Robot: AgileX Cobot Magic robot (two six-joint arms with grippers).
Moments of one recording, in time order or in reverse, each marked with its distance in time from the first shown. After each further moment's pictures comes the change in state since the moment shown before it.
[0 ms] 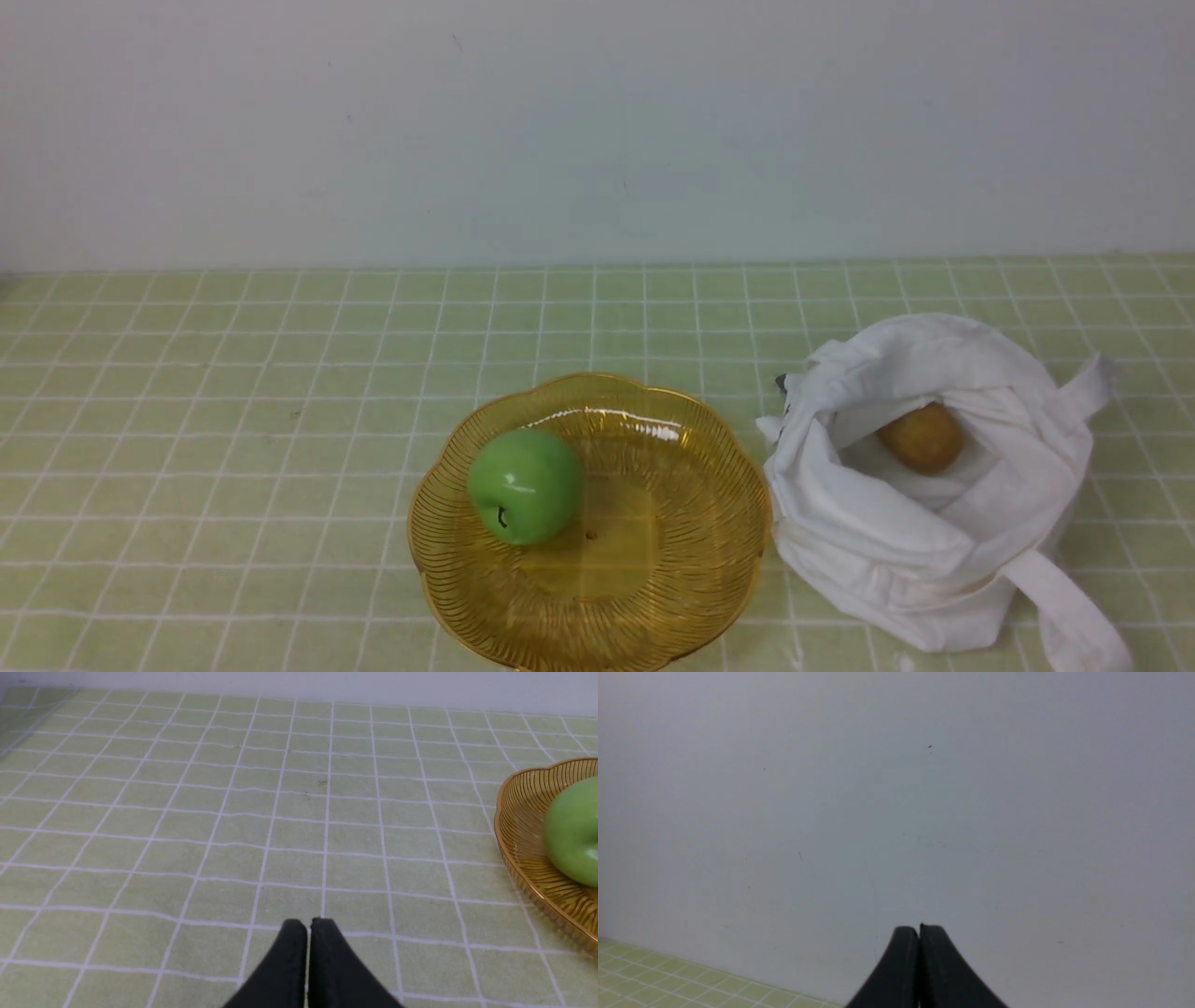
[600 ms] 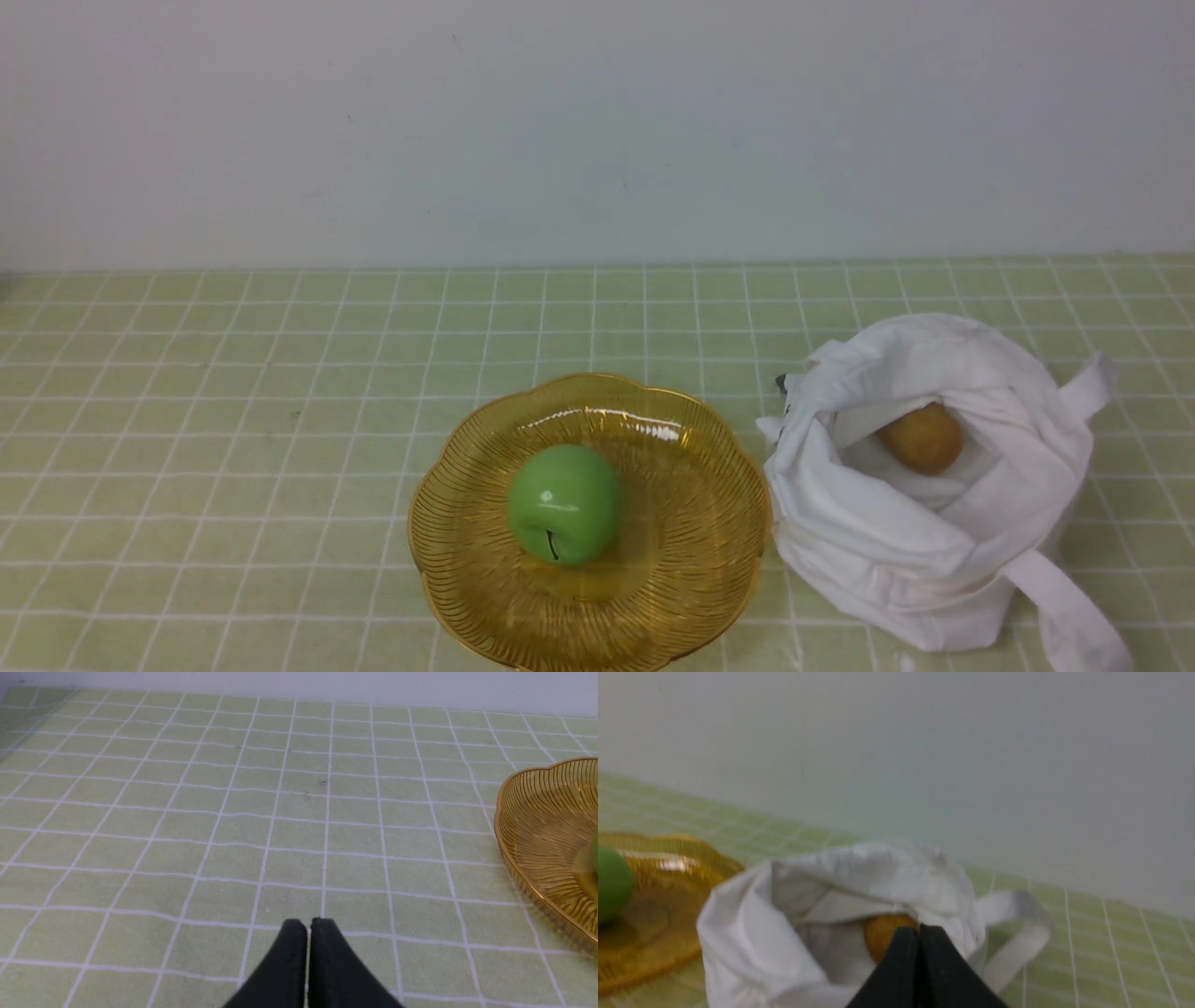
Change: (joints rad) right arm -0.211 -0.386 0.265 -0.120 0.444 0.000; left arm 0.000 0.000 0.000 0.000 0.000 0.000
